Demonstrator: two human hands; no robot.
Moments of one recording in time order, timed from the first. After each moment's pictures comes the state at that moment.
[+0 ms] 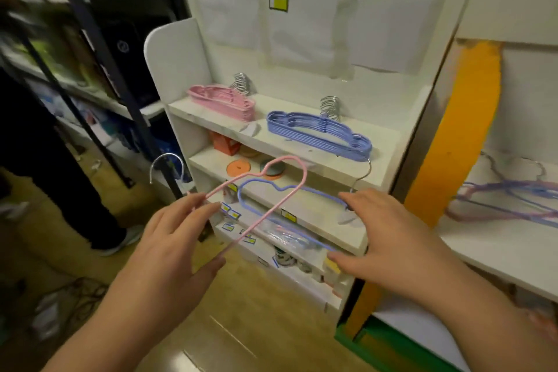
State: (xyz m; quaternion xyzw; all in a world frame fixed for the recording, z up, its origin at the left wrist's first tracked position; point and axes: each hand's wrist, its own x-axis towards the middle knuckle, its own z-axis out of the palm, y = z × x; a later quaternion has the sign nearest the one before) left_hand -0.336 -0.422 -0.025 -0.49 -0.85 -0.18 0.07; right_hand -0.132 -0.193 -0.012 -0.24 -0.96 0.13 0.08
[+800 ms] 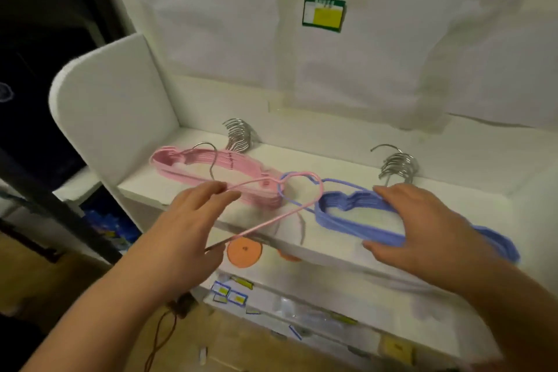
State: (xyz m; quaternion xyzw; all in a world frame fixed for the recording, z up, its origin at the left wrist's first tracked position) left_hand -0.730 -0.199 -0.026 -0.66 -0.74 -0.13 -0.03; right_hand -0.421 -0.036 -0.021 -0.43 -0.89 0.11 0.07
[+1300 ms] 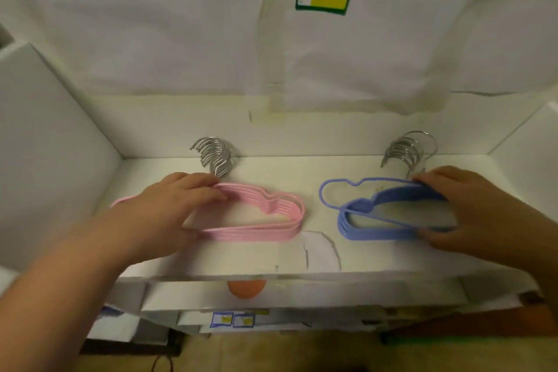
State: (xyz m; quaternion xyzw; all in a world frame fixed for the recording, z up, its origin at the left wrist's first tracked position) left_hand -0.891 -0.057 -0.036 -0.82 -0.56 -0.01 -0.11; right_hand -0.436 -0.017 -0.016 -0.56 -0.82 0.11 -0.01
